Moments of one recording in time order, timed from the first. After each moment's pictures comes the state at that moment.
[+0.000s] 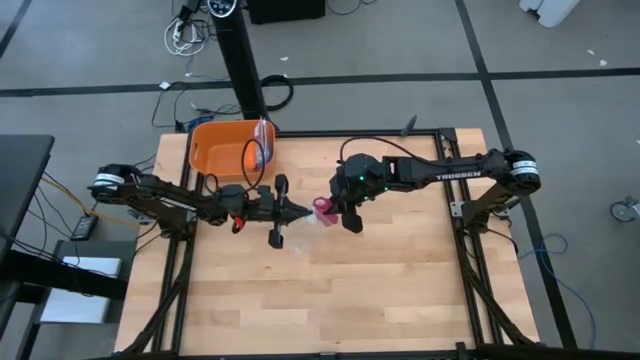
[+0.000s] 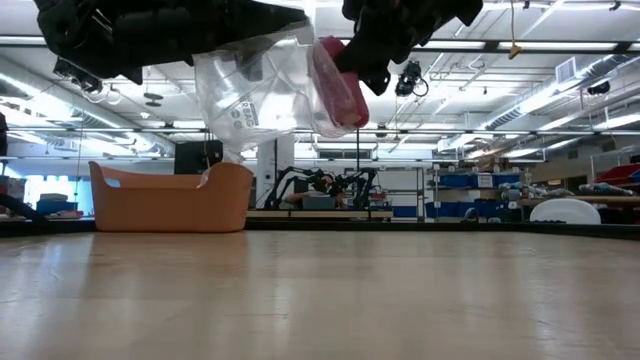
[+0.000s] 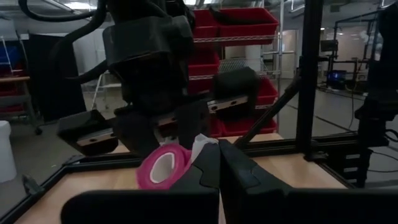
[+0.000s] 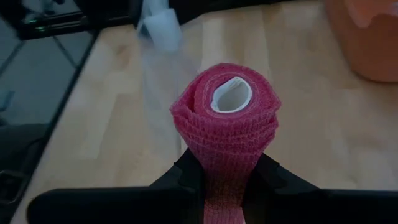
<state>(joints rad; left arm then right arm) -0.04 1.37 0.50 1.05 0.04 0.05 -0.09 1.55 1.20 -0.31 -0.23 0.04</state>
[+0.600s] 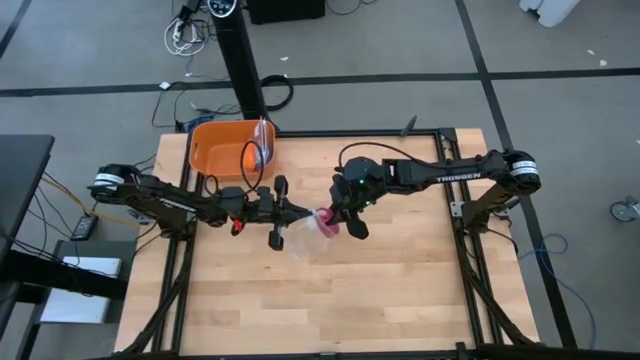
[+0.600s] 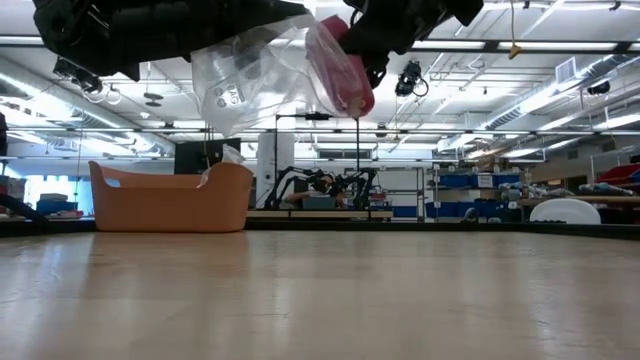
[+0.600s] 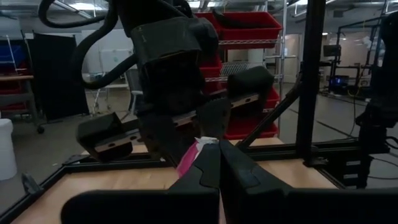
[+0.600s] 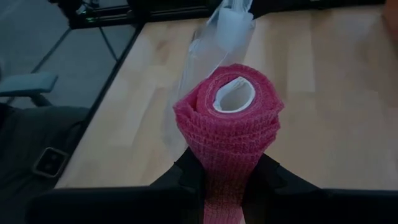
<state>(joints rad) -0.04 1.37 0.50 1.06 -0.01 0.03 -0.04 1.55 1.20 -0.29 -0.37 -0.01</state>
